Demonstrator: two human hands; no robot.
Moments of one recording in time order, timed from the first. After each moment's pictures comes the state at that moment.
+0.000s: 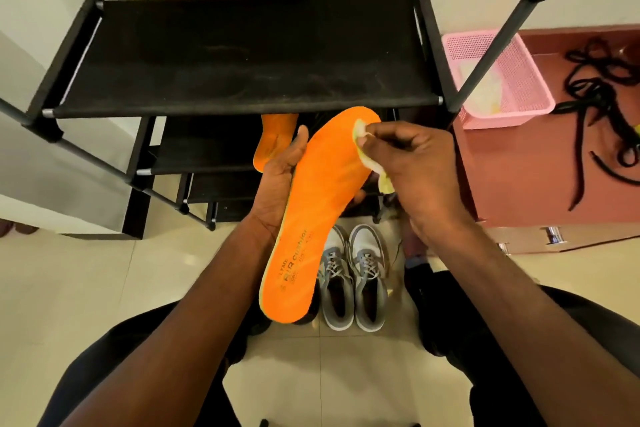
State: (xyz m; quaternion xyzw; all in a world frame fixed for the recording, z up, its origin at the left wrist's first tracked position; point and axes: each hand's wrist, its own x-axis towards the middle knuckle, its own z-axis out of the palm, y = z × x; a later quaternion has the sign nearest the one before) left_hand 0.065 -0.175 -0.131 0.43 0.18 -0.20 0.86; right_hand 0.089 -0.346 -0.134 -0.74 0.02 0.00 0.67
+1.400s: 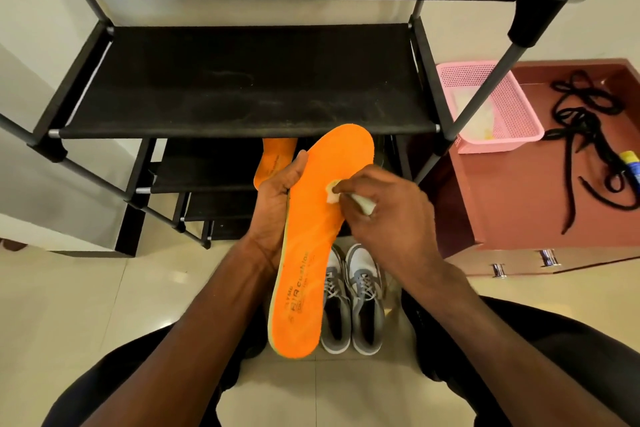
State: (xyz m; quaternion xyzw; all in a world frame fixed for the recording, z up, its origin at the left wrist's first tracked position) left_hand 0.066 -0.169 -0.123 0.49 0.17 -0.14 0.85; right_hand 0.065 -0.330 -0.138 -0.91 -0.14 -0.10 0.38
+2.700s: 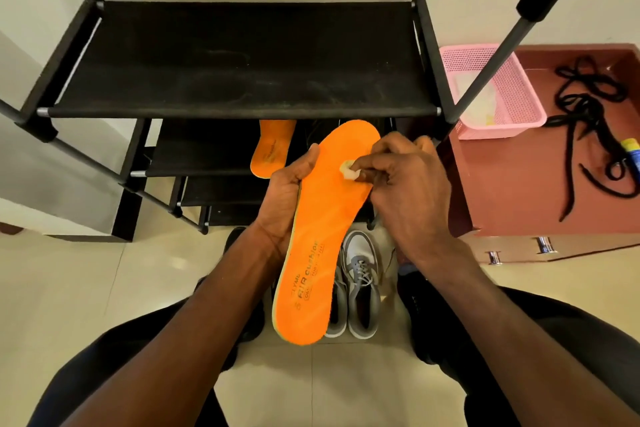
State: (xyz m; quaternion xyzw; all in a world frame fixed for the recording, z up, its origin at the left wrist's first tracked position) left_hand 0.058 -0.185 -0.119 0.46 0.20 -0.19 0.84; right_hand 0.082 -0.346 -0.145 -0.95 -0.09 -0.12 0.29
